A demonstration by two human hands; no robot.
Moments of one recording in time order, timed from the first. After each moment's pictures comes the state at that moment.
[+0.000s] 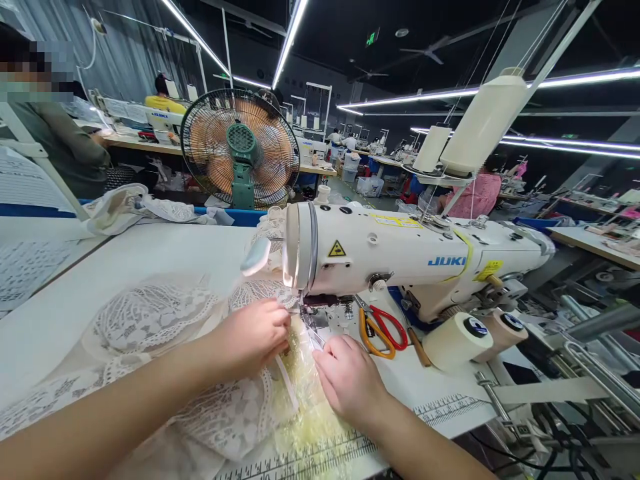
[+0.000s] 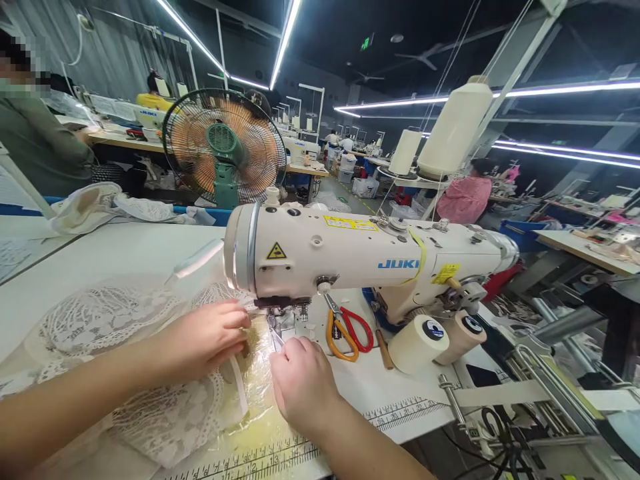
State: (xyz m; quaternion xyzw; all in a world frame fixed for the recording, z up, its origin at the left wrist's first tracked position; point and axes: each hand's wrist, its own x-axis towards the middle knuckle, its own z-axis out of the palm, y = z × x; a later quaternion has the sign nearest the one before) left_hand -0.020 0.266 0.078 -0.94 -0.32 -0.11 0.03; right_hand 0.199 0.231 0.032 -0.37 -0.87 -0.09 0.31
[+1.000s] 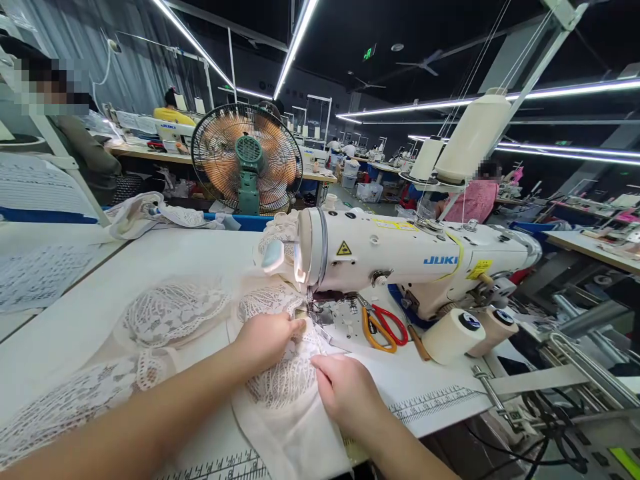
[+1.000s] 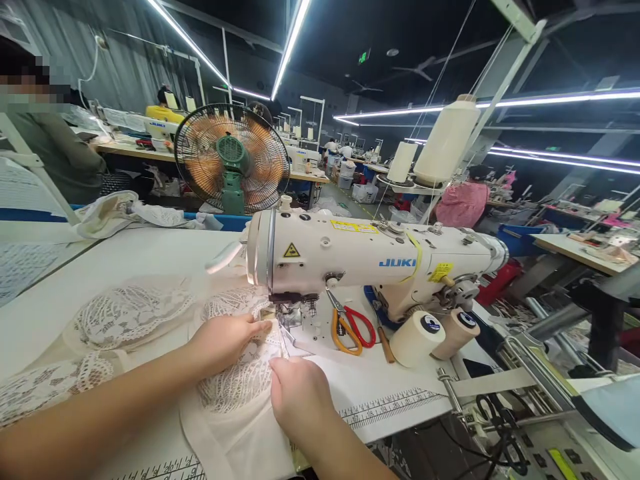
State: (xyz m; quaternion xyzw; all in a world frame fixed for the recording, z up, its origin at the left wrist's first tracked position) left_hand -0.004 0.257 0.065 -0.86 -0.51 0.00 0.03; right_hand 0.180 0.205 0.034 -0.49 -0.84 0.08 0.20
